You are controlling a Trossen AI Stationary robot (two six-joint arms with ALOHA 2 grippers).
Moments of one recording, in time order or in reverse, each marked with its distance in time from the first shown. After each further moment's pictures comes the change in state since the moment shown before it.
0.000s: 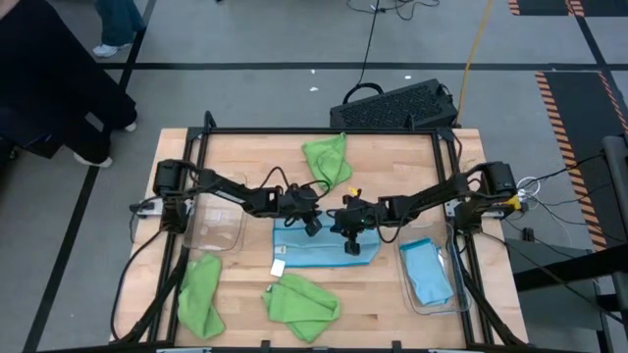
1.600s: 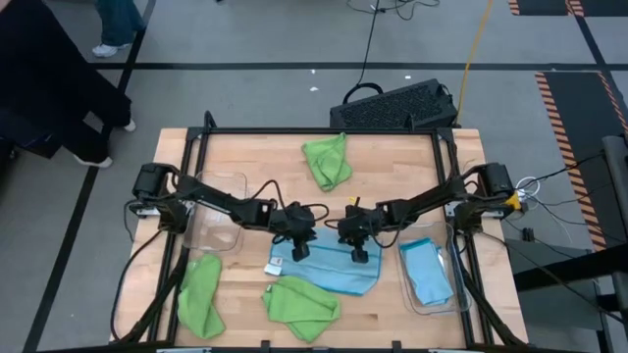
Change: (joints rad) left arm -0.155 -0.136 -0.001 -0.165 0.148 0.059; right arm 0.029 0.040 0.001 -0.144 -0.094 0.007
